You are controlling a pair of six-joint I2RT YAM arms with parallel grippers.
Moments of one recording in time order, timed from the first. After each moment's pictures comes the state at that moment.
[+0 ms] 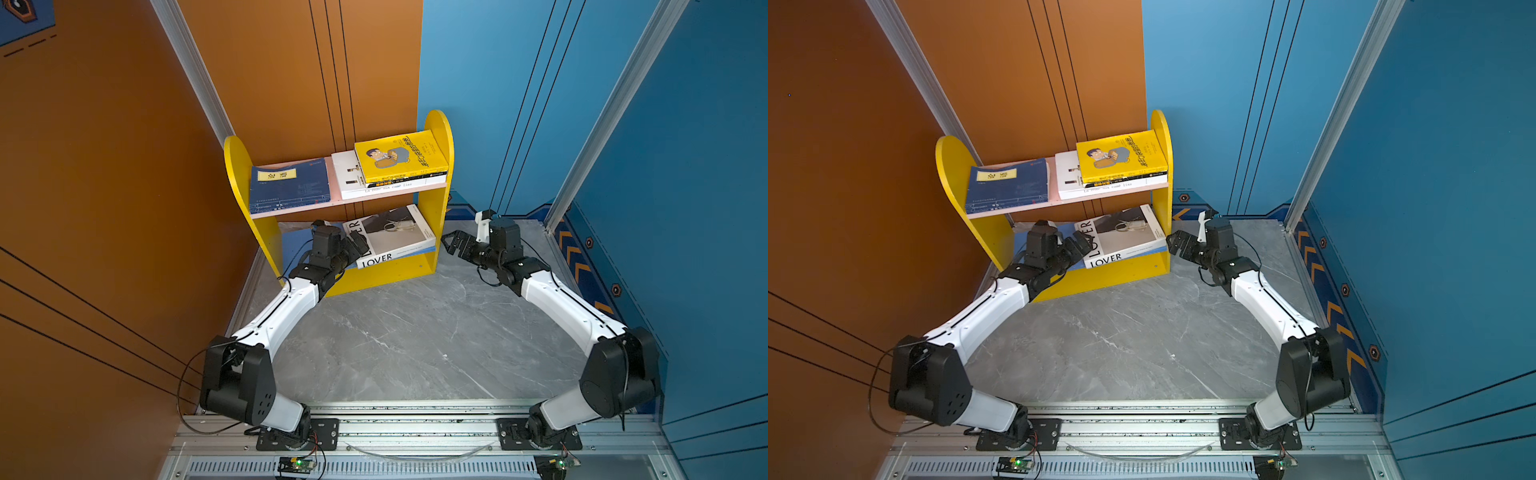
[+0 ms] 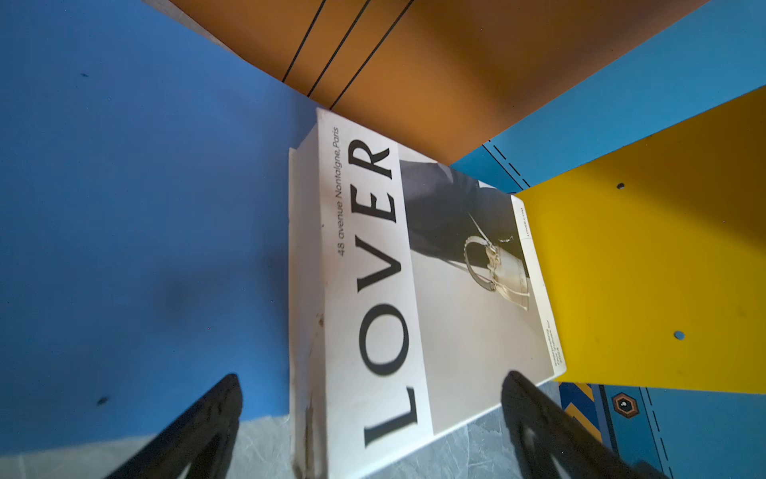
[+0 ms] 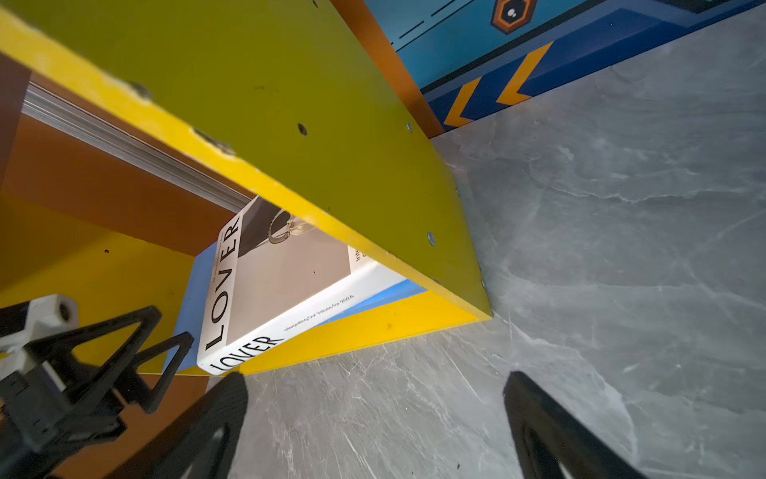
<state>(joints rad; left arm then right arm) -0.25 1.52 1.17 -0.17 0.01 -0.84 0.32 1.49 1.21 -0.18 -0.22 0.63</state>
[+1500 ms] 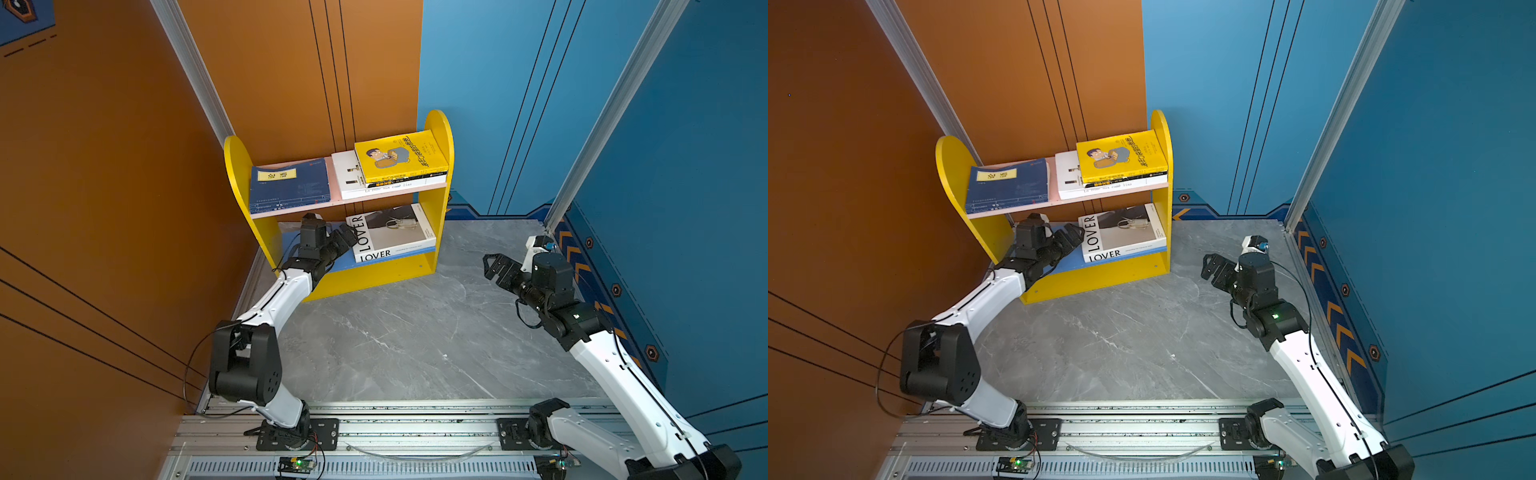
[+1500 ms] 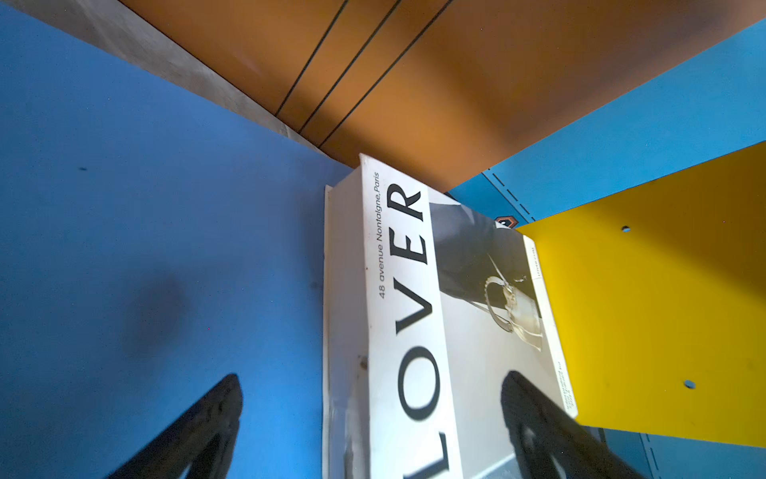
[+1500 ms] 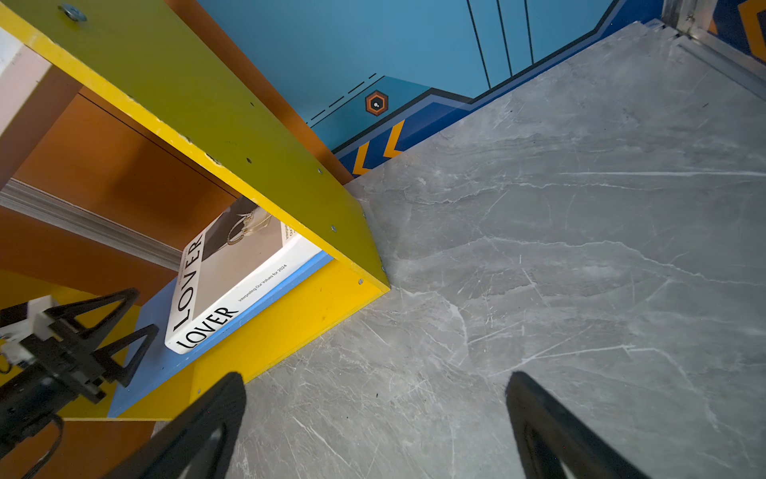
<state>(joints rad) -0.13 1.54 1.17 -0.09 0.14 -0.77 0.30 0.98 0.97 -0.42 0.06 0.65</state>
